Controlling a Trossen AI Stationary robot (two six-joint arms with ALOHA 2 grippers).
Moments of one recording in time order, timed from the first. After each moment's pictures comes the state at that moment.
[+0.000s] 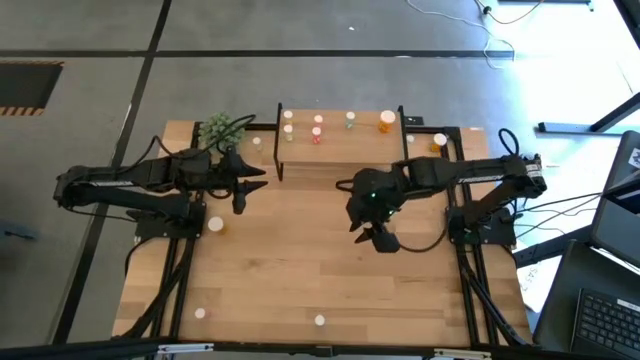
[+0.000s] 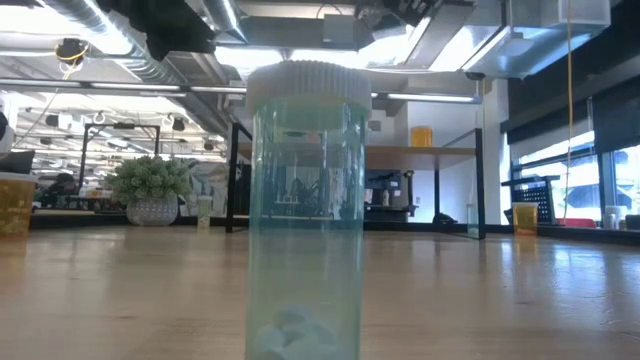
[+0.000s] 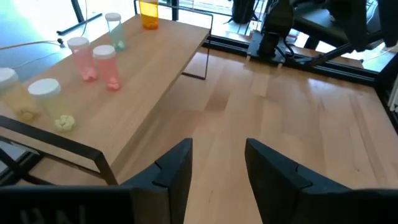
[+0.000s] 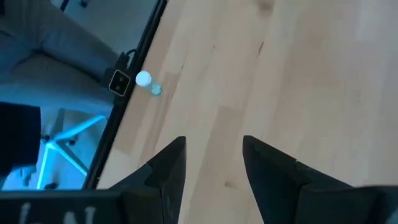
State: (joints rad) left arm 0.08 0.70 0.72 -0.30 -0.21 -0.18; right arm 0.11 1.56 1.55 -0.93 -0.36 -0.02
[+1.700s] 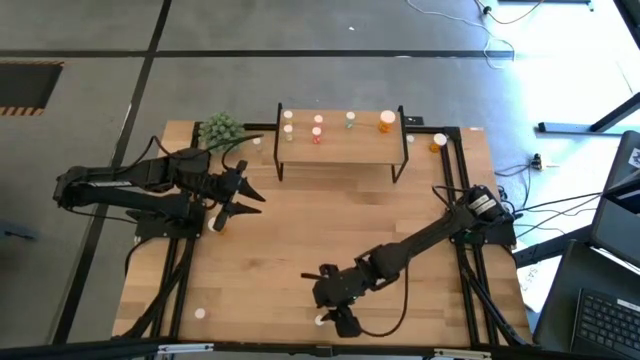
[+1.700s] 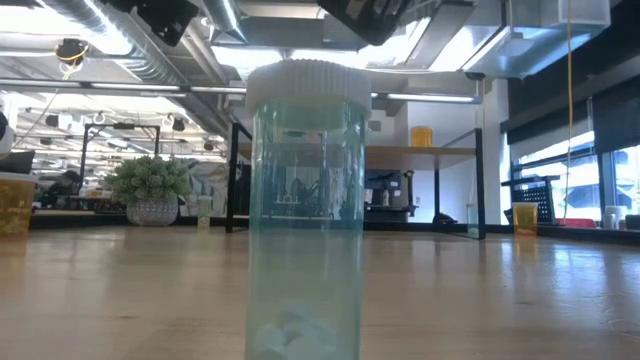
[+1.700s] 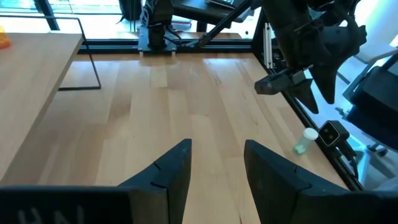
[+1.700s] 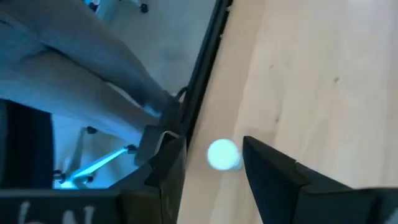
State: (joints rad) left arm 0.08 0.69 0.72 -0.31 0.23 -0.01; right arm 0.49 1.98 1.55 -0.33 -0.15 0.38
